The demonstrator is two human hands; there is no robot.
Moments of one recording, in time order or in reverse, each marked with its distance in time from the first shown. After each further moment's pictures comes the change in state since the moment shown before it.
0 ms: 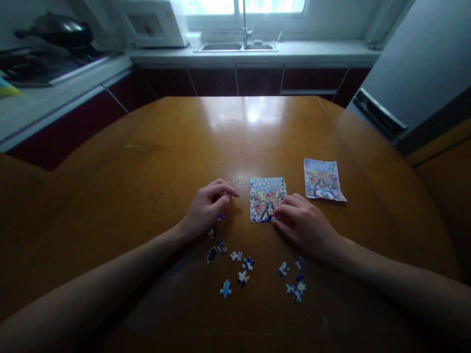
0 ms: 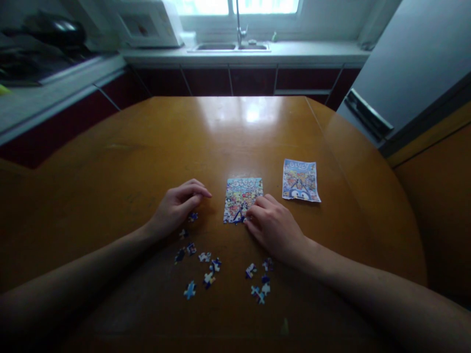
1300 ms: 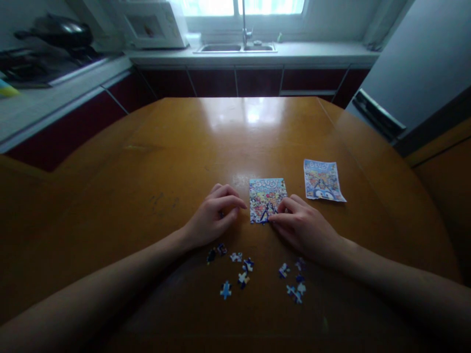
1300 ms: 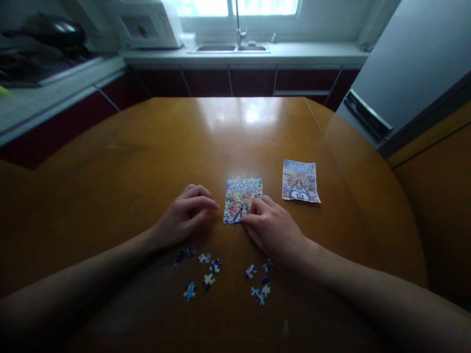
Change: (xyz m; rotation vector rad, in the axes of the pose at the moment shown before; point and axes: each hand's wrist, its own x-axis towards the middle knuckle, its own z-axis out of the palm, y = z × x) left_hand -0.009 0.005 0.006 0.270 -0.147 0.233; right_hand 0.000 -0.007 -0.005 -0.035 -0.049 -0.094
